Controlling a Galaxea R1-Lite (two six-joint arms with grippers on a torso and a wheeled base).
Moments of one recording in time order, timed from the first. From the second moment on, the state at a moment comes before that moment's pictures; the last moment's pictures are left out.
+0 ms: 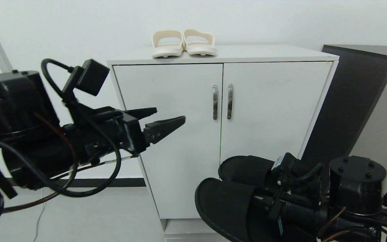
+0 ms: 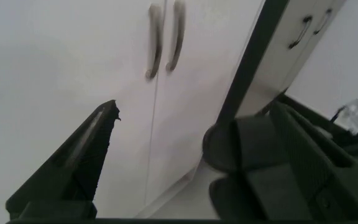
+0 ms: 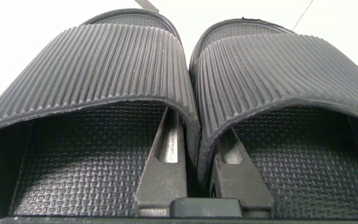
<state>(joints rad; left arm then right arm) -0.46 1.44 -0.76 -0.69 -0.32 -0.10 0.77 1.66 -0.45 -0.96 0.12 -0.13</state>
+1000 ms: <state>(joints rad) -0.58 1.97 -1.45 -0.55 -0.45 -0.32 0.80 1.66 -0.43 -0.96 0.12 -0.13</state>
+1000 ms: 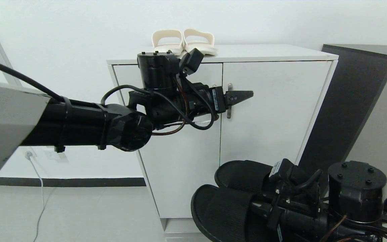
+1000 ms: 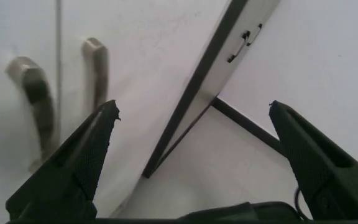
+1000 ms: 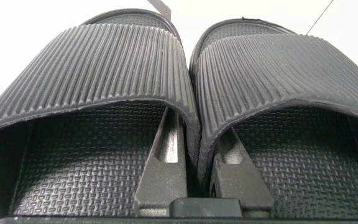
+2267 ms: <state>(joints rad) -0.61 2.09 -1.63 -0.41 -0.38 -0.31 0.83 1.66 -0.42 -0.96 0.12 -0.13</state>
